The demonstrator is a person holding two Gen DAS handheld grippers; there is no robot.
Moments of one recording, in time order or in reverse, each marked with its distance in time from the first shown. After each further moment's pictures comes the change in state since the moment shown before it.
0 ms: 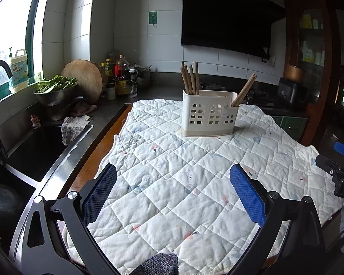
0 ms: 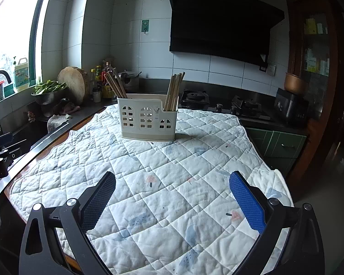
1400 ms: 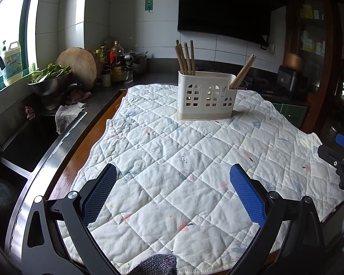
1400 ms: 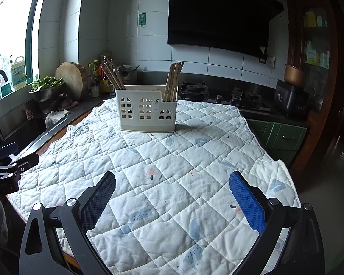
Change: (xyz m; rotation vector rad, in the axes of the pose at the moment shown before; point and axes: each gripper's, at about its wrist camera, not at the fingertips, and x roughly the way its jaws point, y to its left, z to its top) left arm 0.021 -0.009 -0.016 0.008 0.078 -0.011; right arm 0.011 0.001 -0.009 0.015 0.039 -0.002
